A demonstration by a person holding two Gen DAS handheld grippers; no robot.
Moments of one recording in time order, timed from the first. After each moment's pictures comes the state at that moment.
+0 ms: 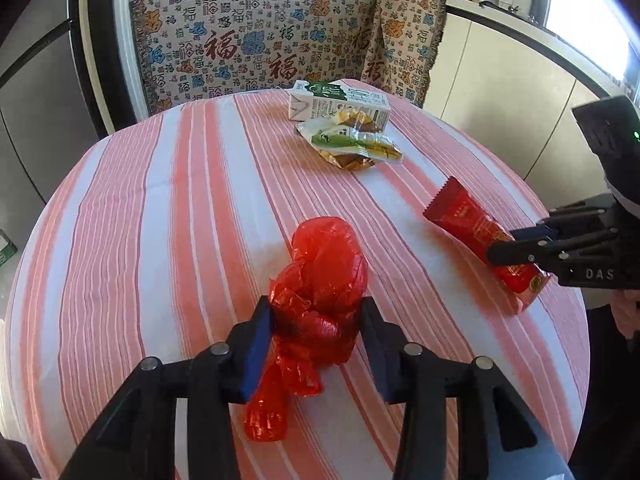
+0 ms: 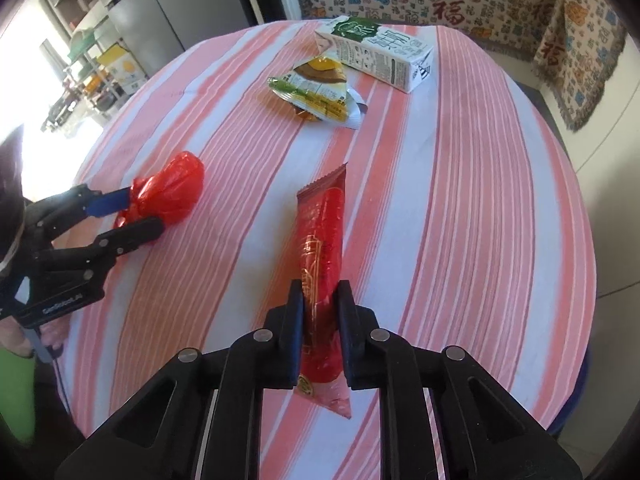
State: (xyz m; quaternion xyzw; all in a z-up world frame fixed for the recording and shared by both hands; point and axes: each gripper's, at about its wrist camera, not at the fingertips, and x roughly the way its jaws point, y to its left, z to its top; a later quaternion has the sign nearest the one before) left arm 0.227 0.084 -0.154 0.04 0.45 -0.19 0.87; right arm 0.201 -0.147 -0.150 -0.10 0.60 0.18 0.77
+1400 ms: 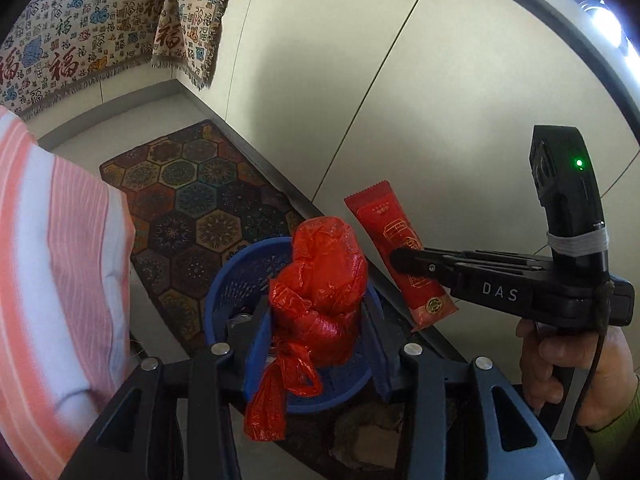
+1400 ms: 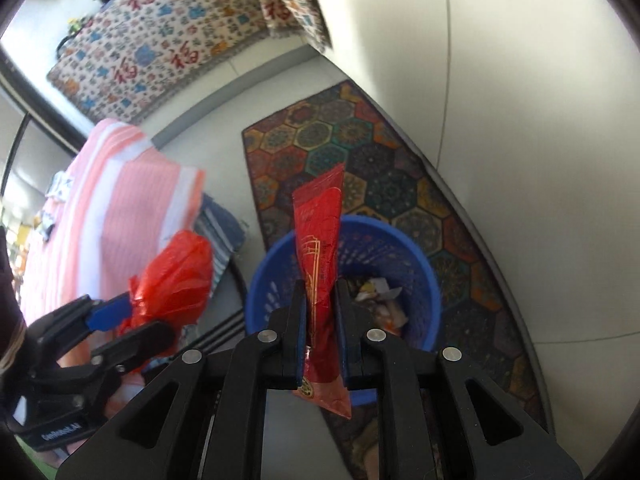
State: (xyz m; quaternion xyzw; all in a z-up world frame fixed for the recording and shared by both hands) left arm 0.212 -0.386 -0.218 0.03 0.50 -0.38 0.78; right arm 0.170 -0.594 -0.131 0.11 0.57 -0.05 0.81
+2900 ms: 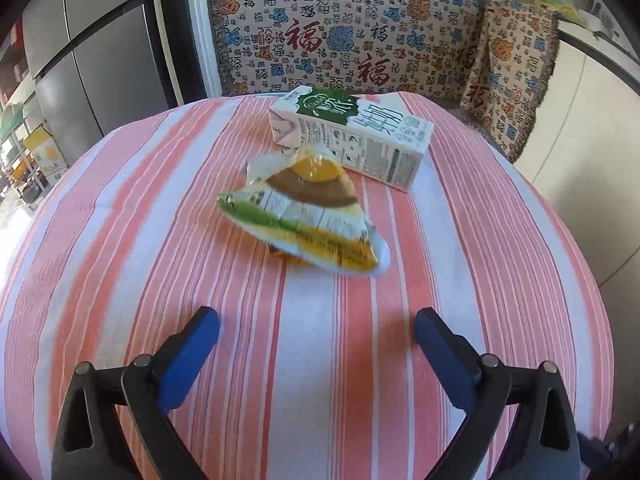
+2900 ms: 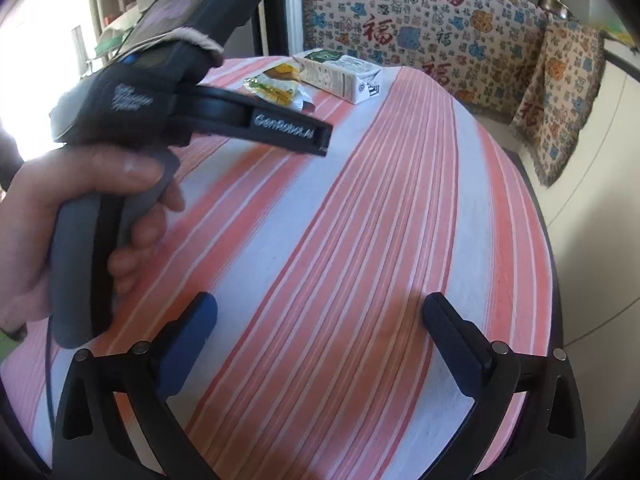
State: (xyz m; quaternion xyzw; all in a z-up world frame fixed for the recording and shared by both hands) left arm 0.320 -0.049 -0.187 -0.01 0.46 0.03 0.89; right arm 0.168 -0.205 -0.176 -0.17 0.49 0.20 0.83
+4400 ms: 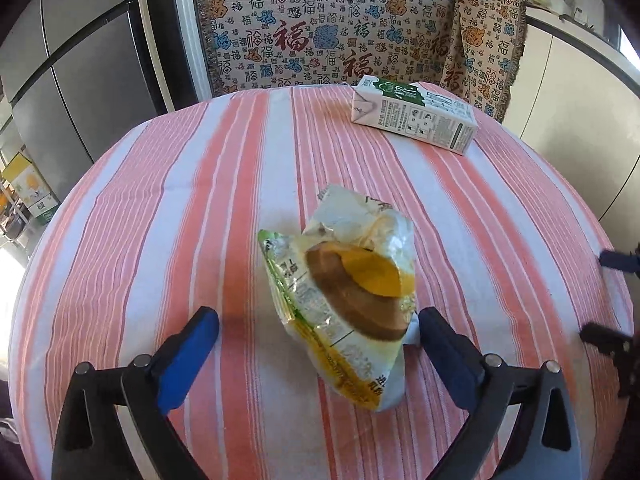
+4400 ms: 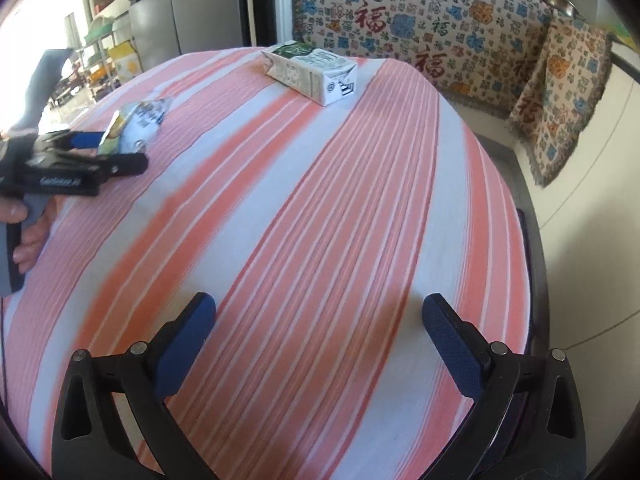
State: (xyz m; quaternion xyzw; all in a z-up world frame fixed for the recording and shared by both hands) left arm 0.276 0.043 -0.177 0.03 0.46 -0.04 0.88; right arm 0.237 -0.208 -0.180 -0.20 0.52 0.18 0.81
